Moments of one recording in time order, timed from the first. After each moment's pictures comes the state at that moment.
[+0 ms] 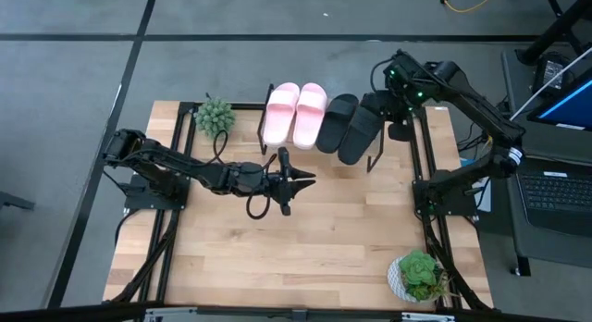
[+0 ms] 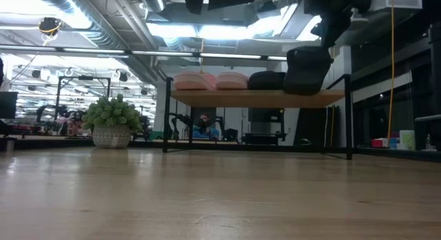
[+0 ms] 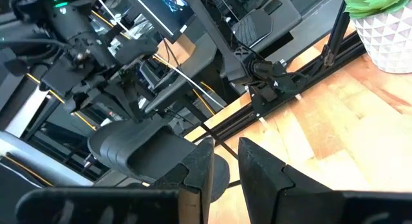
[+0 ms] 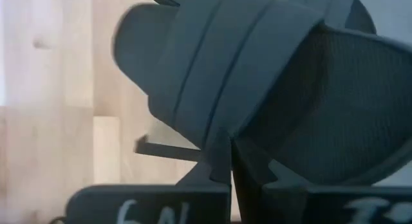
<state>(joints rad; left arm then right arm) -0.16 1.52 0.94 0.49 -0.37 0.69 -0.72 1.38 1.60 -1.43 -0.16 -0.70</state>
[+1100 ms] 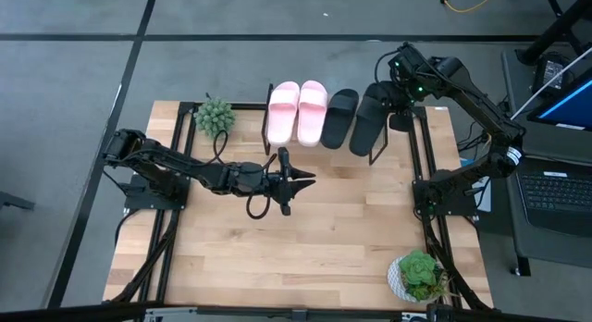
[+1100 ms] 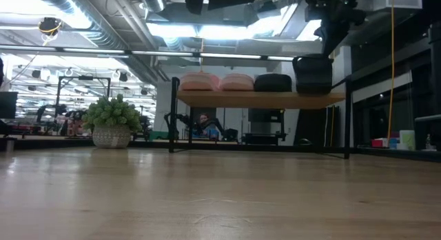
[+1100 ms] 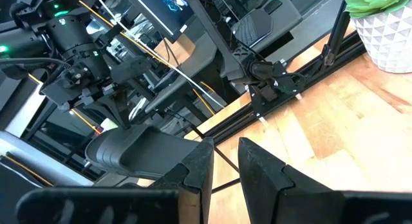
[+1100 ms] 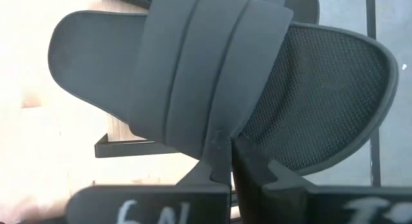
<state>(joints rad) -0.16 1.52 0.93 0.49 -0.37 0.69 -0.81 1.39 1.60 -1.37 -0.02 -0.75</state>
